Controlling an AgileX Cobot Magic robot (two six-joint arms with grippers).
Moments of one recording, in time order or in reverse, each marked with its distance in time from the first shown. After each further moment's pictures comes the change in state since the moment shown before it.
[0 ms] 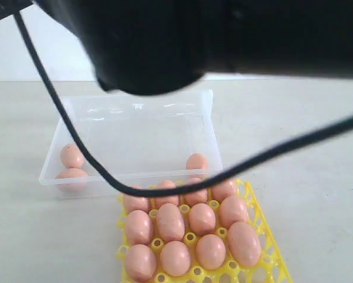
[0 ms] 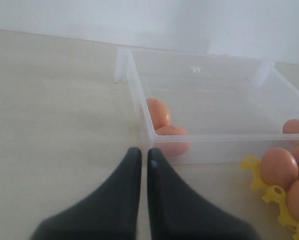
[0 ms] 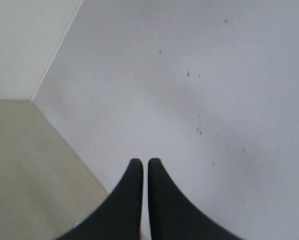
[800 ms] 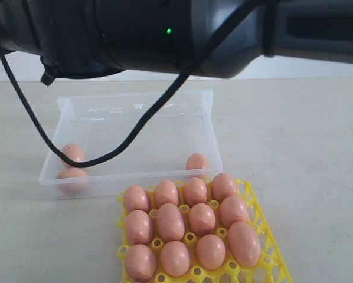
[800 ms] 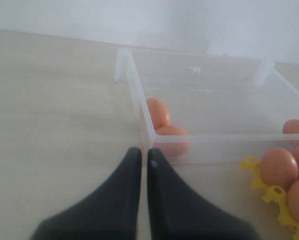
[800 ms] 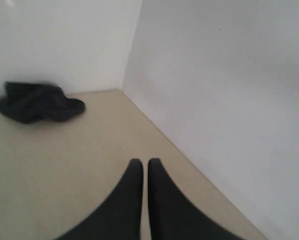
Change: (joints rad) left arm 0.000 0.000 0.000 0.000 0.000 0.000; right arm -0.116 0.234 -0.195 0.318 0.358 -0.062
